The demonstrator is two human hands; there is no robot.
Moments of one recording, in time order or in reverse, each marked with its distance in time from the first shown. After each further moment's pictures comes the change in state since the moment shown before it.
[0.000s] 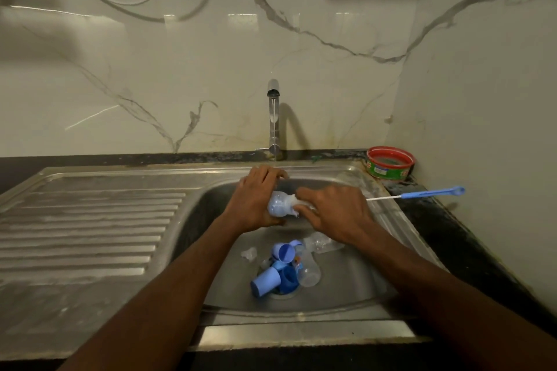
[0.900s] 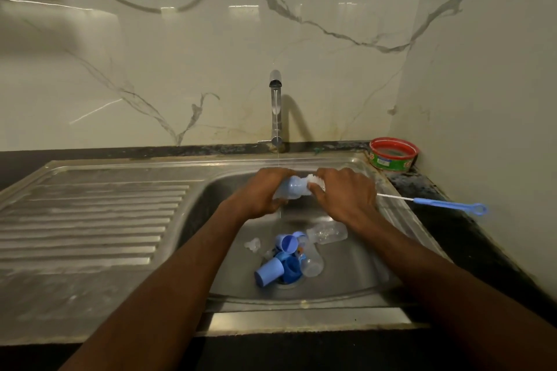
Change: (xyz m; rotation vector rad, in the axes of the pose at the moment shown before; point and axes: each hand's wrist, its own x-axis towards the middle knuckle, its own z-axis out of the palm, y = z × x) left_hand 0.005 0.012 -0.008 -0.029 -0.181 -0.062; right_hand 0.011 -0.002 -0.001 0.026 -0.029 0.369
